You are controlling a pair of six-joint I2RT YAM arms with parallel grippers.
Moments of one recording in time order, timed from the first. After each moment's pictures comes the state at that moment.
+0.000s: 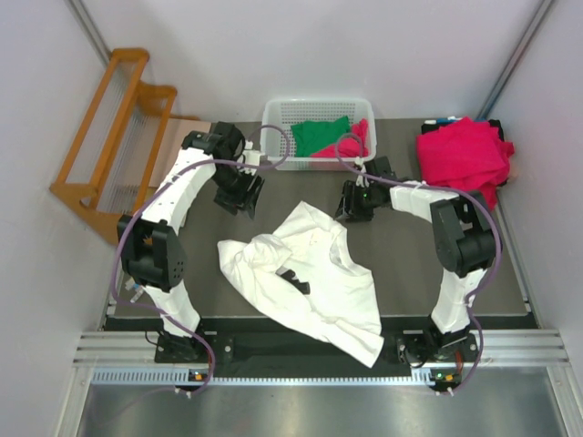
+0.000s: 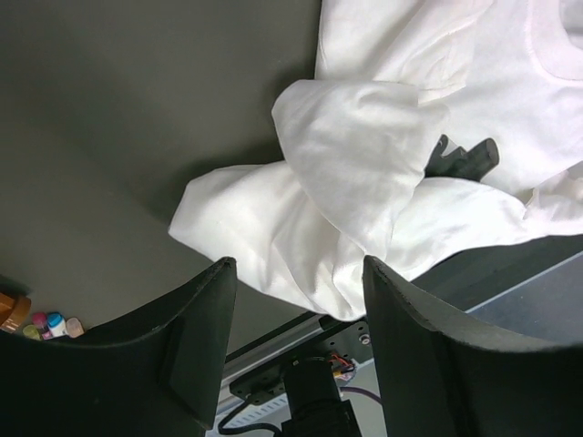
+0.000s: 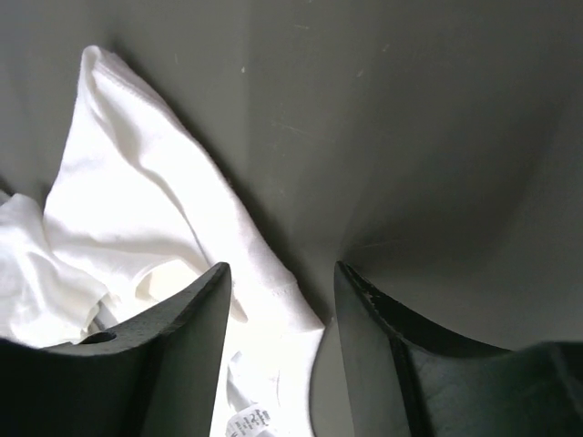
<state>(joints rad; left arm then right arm) -0.28 1.79 1.70 -1.29 0.27 0.17 0.34 1.90 1.18 -0.28 -0.39 0.42</state>
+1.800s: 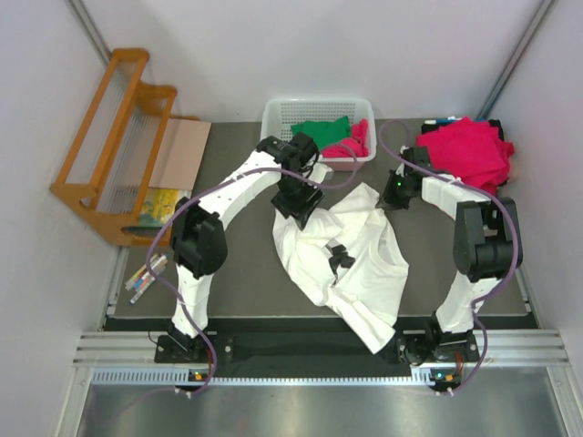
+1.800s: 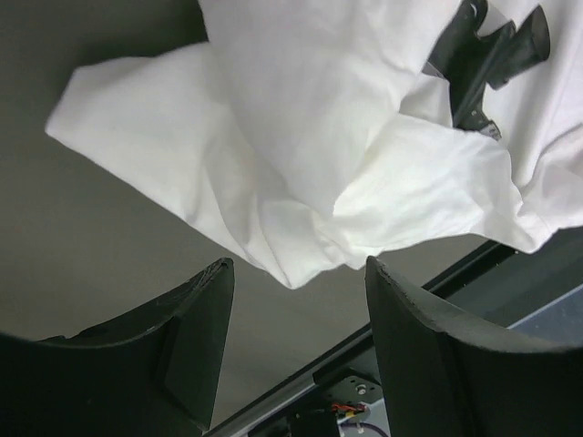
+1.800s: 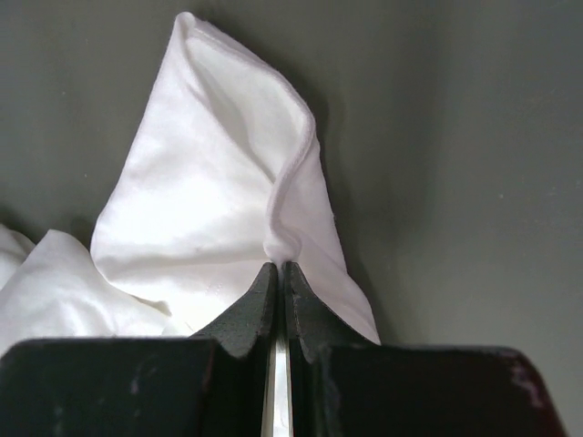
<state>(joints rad) -0.63 2.05 1.93 -1.26 0.21 0.10 0.13 1.81 1.18 -0.39 -0.24 0.44</state>
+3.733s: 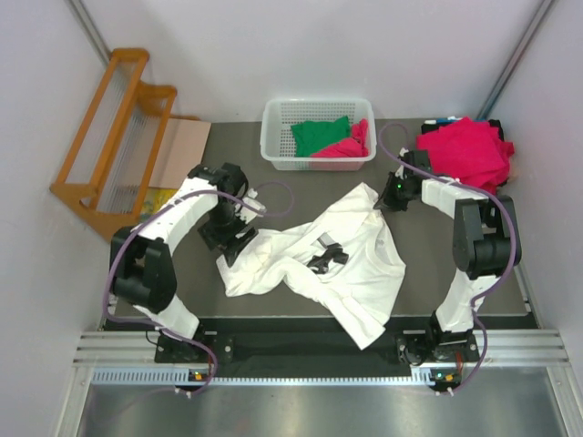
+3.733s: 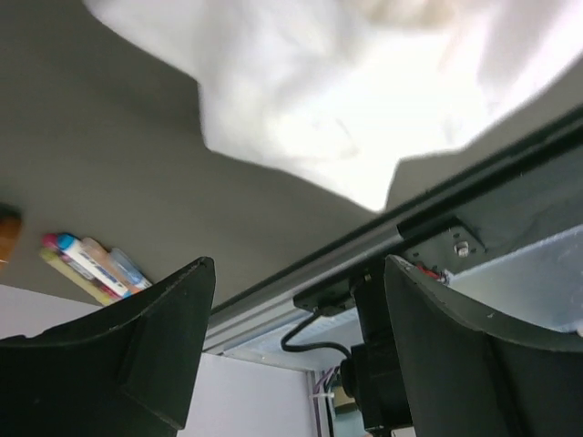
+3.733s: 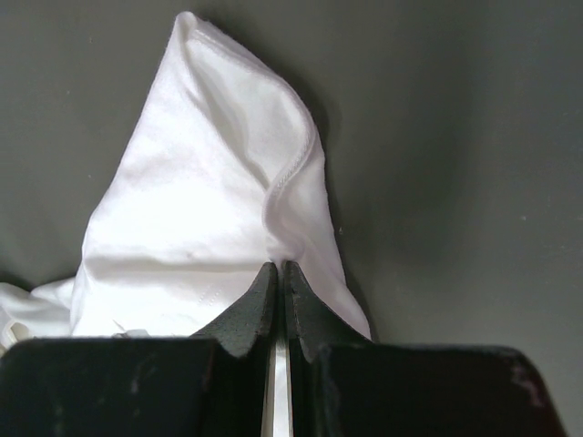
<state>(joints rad) -0.33 1.61 1.29 -1.34 0.07 0.40 0.11 1.83 1.15 -0.32 -0.29 0.45</state>
